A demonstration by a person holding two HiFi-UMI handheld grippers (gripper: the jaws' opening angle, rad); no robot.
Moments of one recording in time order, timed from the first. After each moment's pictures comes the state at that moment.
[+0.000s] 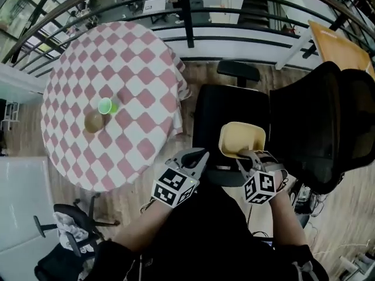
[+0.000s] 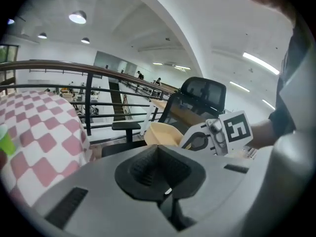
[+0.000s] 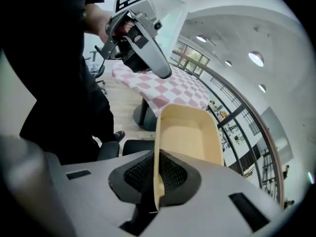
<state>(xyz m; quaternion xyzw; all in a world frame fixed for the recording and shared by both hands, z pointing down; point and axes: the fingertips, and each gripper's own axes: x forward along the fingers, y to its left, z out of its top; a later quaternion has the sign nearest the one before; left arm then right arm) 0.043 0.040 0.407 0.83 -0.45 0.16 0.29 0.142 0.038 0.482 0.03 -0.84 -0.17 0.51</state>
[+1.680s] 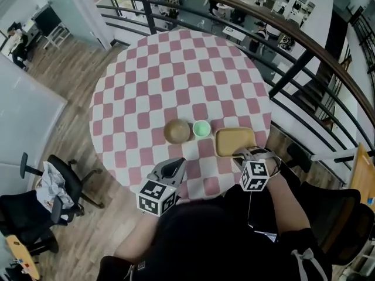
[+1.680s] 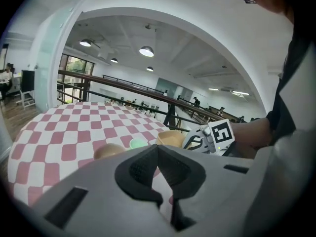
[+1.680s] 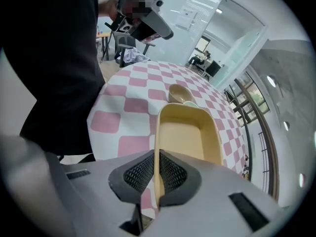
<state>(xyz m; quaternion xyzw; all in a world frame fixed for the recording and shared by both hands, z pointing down) -0.348 0.143 0.350 0.61 -0.73 0.03 0.30 -0.241 0.003 0.473 -0.28 -0.75 -0.38 0.47</state>
